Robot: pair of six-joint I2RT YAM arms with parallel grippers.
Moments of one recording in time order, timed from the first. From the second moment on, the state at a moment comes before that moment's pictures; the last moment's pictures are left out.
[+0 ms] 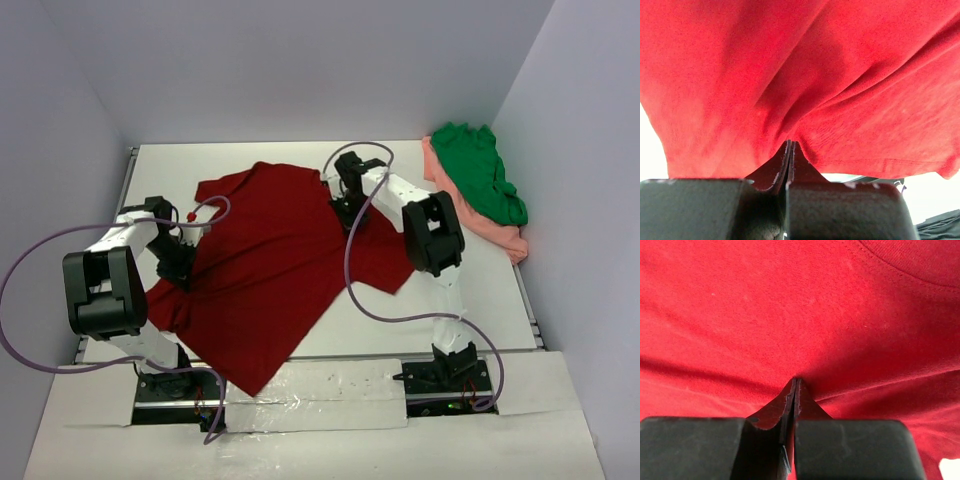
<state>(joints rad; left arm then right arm) 0.11 1.64 1.04 -1.01 0.18 0.48 0.43 2.28 1.84 -0.93 -0.20 -0.13</state>
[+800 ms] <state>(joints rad) 0.09 1.64 1.16 -1.06 0.55 0.55 0.03 1.89 1.41 -1.09 0.02 -0.28</state>
